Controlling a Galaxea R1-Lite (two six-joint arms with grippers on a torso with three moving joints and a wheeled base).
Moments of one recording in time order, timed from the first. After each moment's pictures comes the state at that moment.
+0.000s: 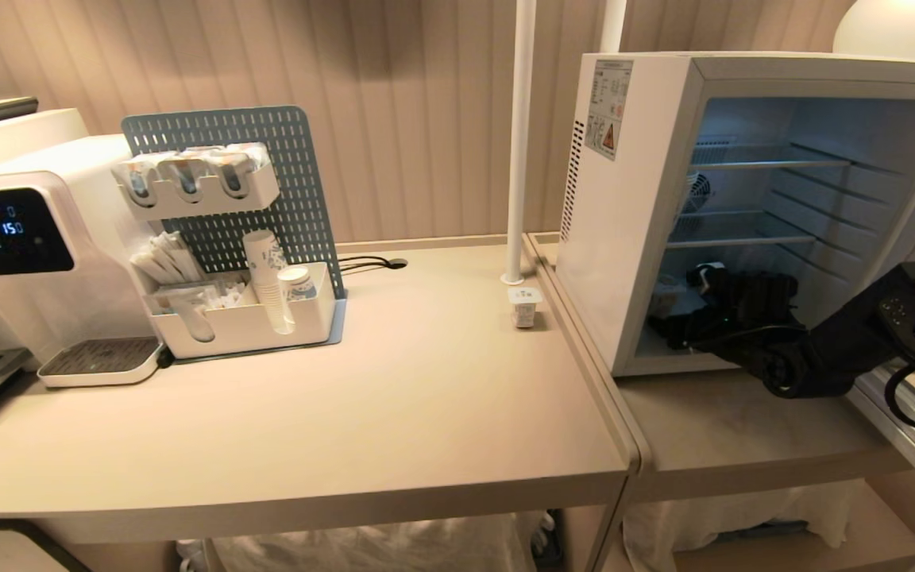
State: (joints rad) left arm 0.00 0.00 0.00 0.00 0.01 -0.03; right arm -0.02 2.38 -1.26 -0.76 0.06 -0.14
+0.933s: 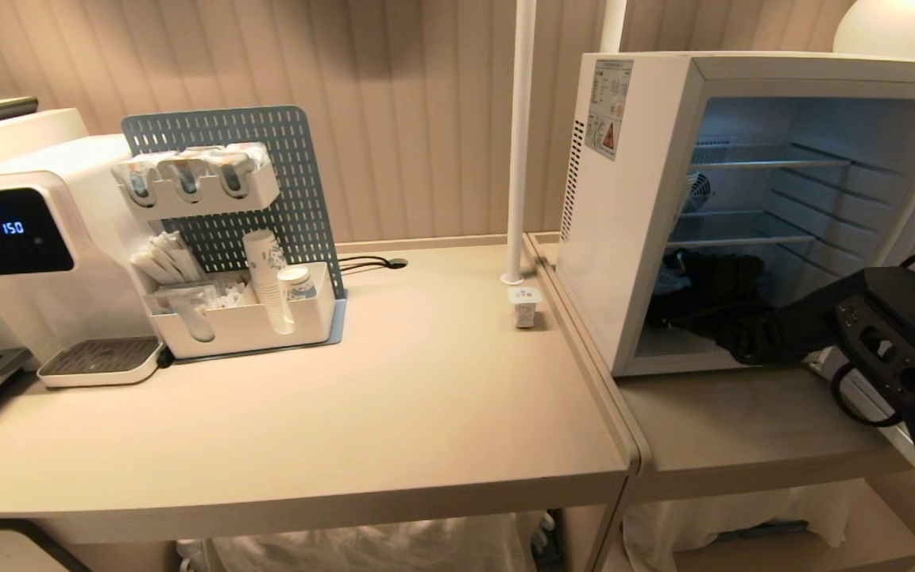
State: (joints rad) left arm 0.00 0.00 0.00 0.00 0.01 -0.03; right arm -0.01 2.55 -1.67 -0.53 0.05 -0.13
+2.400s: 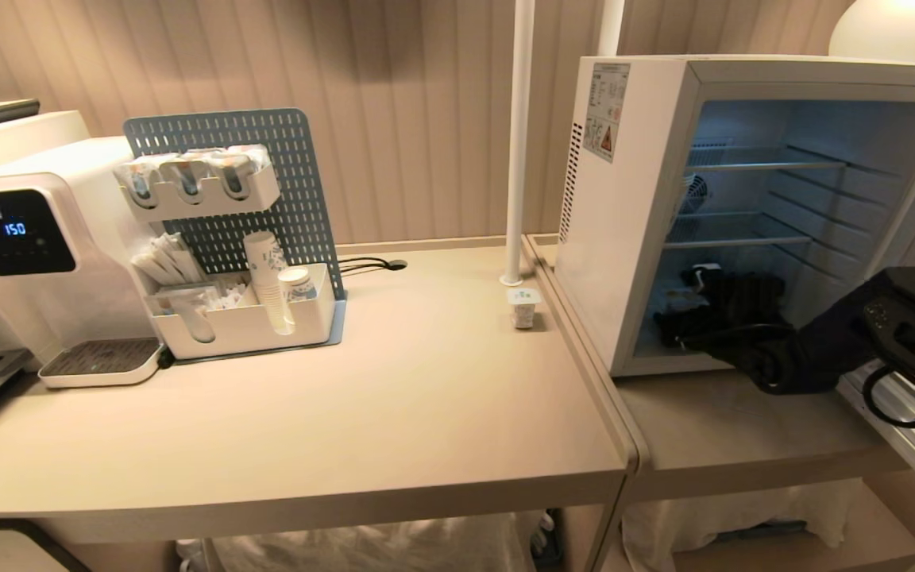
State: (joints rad) left arm 0.00 0.00 0.00 0.00 0.01 -0.03; right arm -0.01 2.44 -1.29 -0.72 0.04 -0.09
